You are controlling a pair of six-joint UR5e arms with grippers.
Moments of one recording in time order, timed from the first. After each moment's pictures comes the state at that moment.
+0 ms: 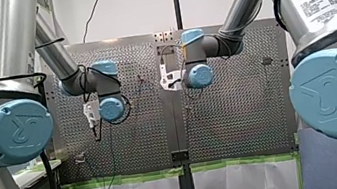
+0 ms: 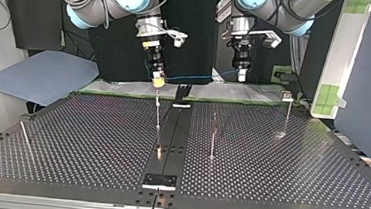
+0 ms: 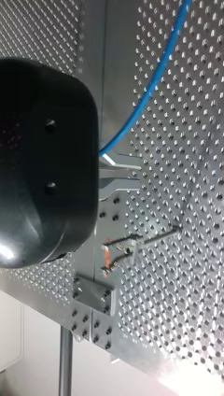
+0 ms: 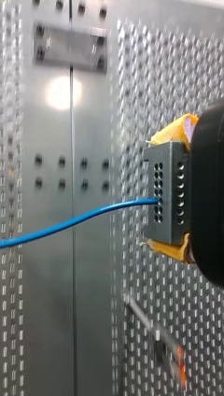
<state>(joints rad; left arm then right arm) -0.42 -1.76 -2.28 -2.14 -2.09 -1.65 2.31 -1.22 1.82 -0.64 1.71 1.58</state>
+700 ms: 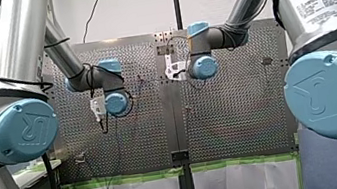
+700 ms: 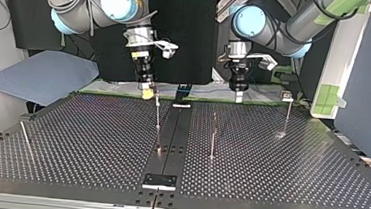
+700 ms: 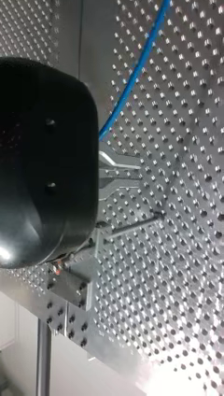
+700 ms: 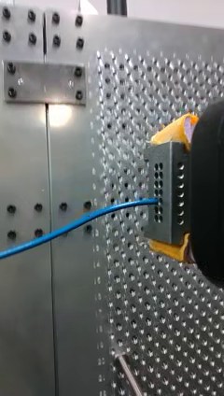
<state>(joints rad) -0.35 -1.83 -2.12 -2.21 -2.01 -1.70 2.24 -1.22 1.77 -0.63 1.66 1.59</state>
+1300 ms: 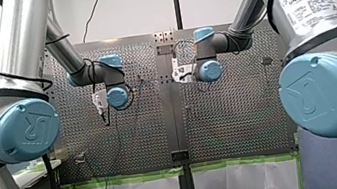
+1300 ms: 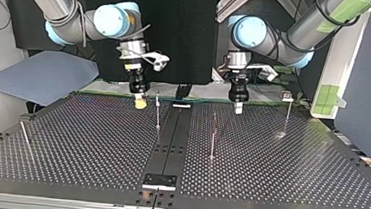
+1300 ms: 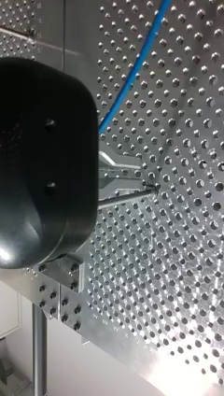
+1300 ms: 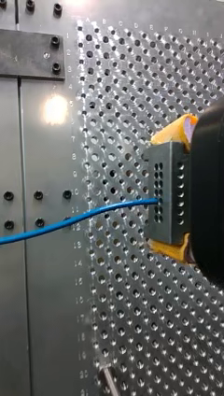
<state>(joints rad) -0.33 -1.83 -2.04 -2.24 -1.98 -1.69 2.17 -1.17 1.70 -0.63 1.59 1.61</state>
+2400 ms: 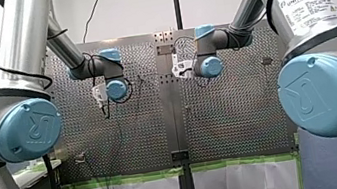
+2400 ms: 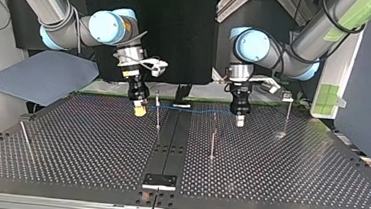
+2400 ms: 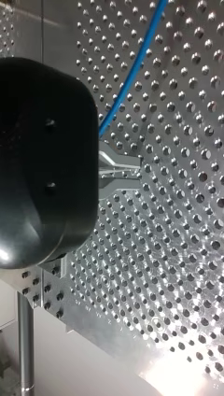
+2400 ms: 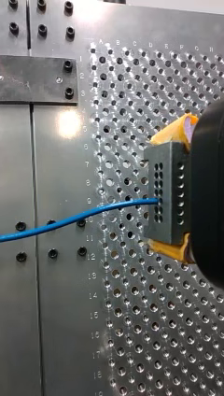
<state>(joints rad) -0.29 -1.83 -1.95 -2.33 -1.94 -1.71 2.16 -1.16 1.65 -0.61 1.53 1.61</state>
